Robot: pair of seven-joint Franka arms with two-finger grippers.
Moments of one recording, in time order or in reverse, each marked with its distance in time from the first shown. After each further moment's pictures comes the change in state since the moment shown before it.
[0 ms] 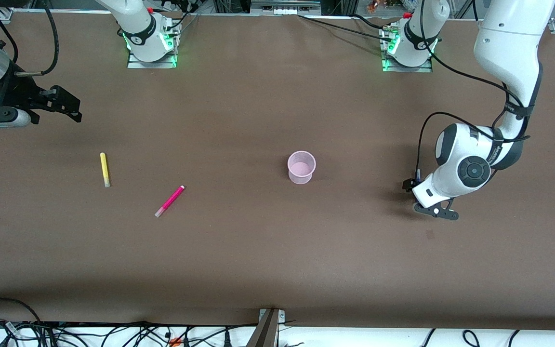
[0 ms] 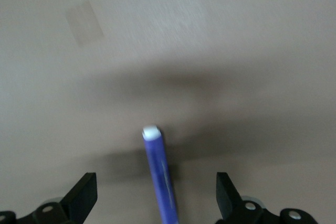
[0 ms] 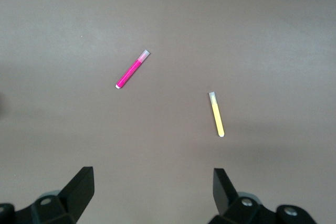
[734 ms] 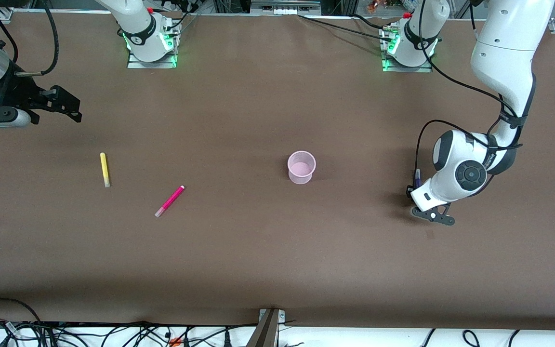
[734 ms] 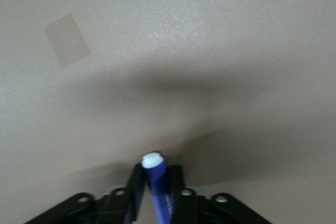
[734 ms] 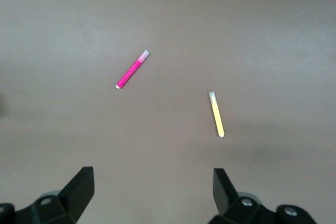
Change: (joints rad) left arm 0.007 0.049 -0.007 0.017 0.000 0.047 0.047; right arm 0.000 0.000 0.000 0.000 0.000 0.000 0.000
